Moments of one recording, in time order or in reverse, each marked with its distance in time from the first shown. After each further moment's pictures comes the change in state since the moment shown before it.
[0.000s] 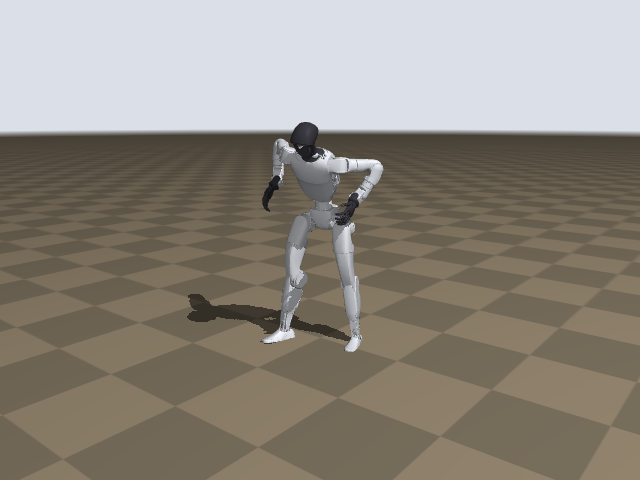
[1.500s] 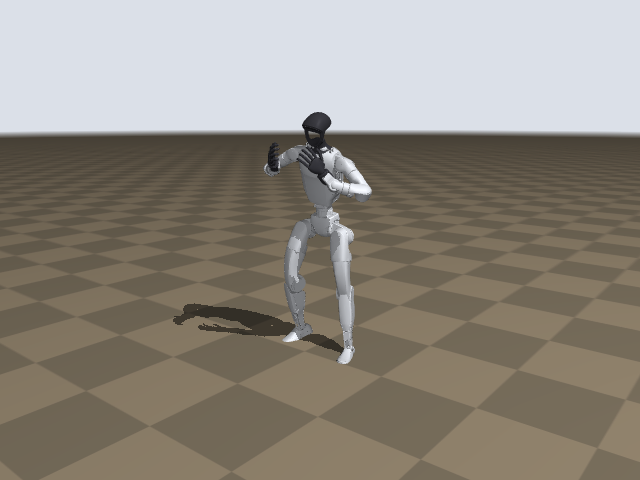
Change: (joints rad) left arm -1.284 0.212 -0.261 -0.236 -0.148 0.172 -0.101; right arm -1.070 -0.134 0.022 -0.368 0.517 0.081 0.119; waist -0.050 0.022 -0.309; left_leg 0.005 0.034 0.120 0.000 0.040 0.062; right_leg 0.071 -0.009 0.103 0.463 -0.163 -0.105
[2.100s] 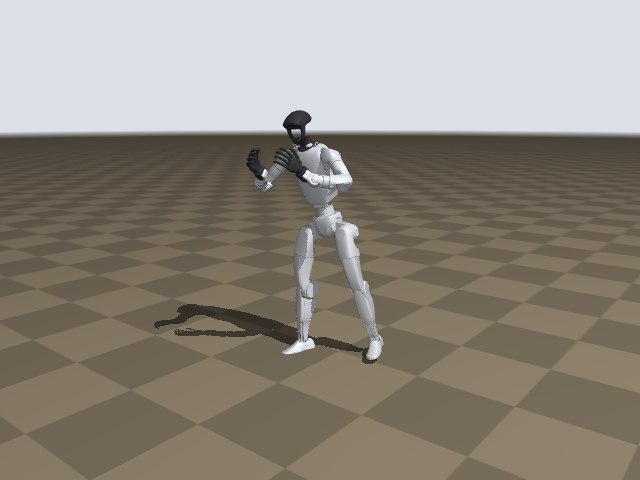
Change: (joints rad) left arm -0.066 -0.242 0.034 0.342 0.136 0.073 0.217; right arm -0.476 0.167 0.226 0.378 -0.446 0.172 -0.198; waist -0.071 0.075 0.000; left_leg 0.122 -0.058 -0.019 0.194 -0.019 0.125; right_leg 0.079 -0.066 -0.019 -0.397 0.120 0.105
